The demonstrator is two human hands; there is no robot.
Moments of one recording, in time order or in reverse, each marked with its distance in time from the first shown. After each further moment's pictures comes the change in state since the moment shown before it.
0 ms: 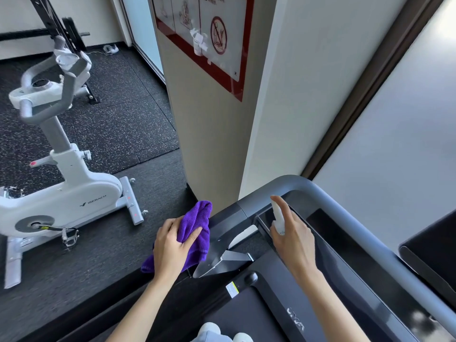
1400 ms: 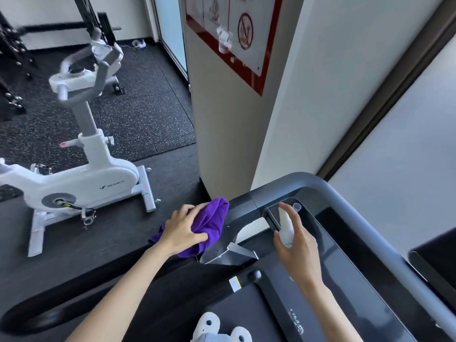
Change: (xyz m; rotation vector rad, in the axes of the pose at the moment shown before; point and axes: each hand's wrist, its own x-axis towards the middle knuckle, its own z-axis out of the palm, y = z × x) left_hand 0.008 -0.009 -0.021 0.264 -0.517 -0.044; right_hand -0.044 -0.001 -0.009 0.321 -0.048 -0.021
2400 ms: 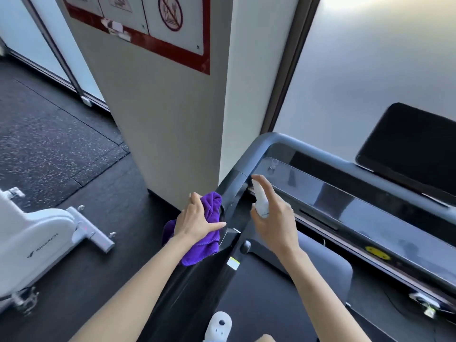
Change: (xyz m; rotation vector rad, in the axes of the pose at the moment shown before) left_hand 0.038 -0.018 -0.004 0.178 -0.117 0.343; right_hand -0.045 -0.100 0.083 -0.146 0.353 0.179
